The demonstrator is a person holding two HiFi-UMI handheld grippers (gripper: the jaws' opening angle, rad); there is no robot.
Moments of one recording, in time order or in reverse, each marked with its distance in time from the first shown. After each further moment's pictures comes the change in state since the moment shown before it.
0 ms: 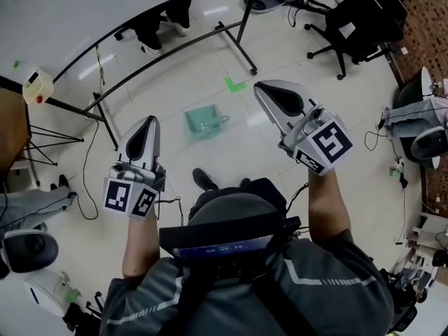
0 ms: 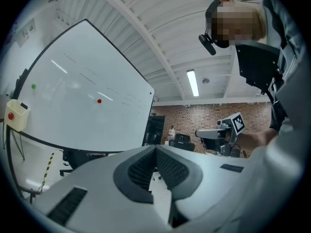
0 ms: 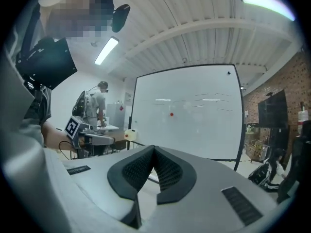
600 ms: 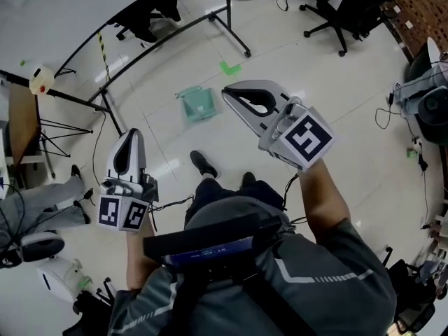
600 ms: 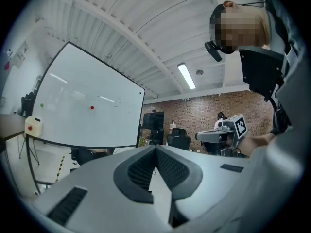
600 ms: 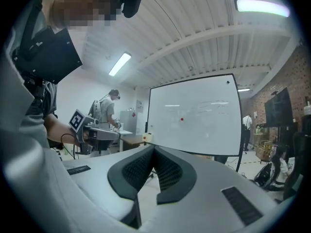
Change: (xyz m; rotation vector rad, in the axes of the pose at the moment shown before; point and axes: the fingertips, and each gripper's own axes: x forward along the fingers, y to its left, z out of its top) left arm -0.091 -0.303 -0.040 0.083 0.047 0.084; right arm -0.294 0.074 -0.043 0.017 -0.050 0.120
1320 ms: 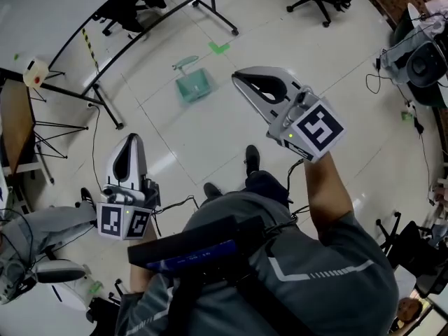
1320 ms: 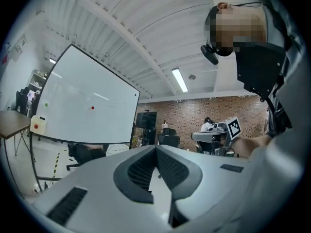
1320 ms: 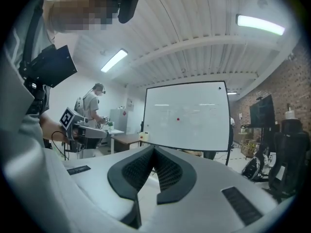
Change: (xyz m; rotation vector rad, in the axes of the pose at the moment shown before) left arm -0.196 -0.005 -0.009 -0.010 0.004 -0.099; right arm -0.028 0.174 0.010 -0.020 -0.012 -0.155
